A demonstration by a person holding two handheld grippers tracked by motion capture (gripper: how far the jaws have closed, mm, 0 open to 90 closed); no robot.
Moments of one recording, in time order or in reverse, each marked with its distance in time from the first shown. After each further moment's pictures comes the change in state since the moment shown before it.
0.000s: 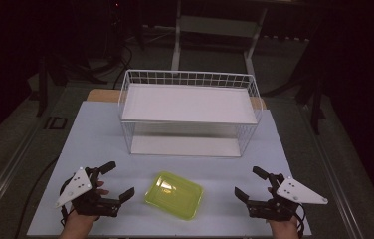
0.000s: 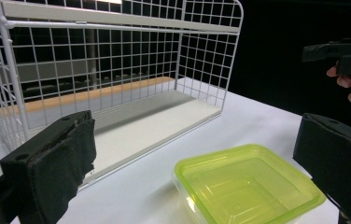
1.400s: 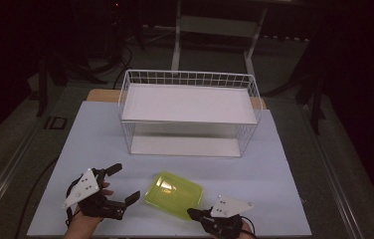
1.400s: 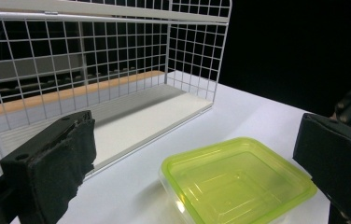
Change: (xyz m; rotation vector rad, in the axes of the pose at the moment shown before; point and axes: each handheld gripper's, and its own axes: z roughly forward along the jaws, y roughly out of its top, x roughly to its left) left arm -0.008 -0.001 0.009 0.025 -0.038 0.019; right arm 0.095 -0.031 0.074 0.326 0.310 -0.018
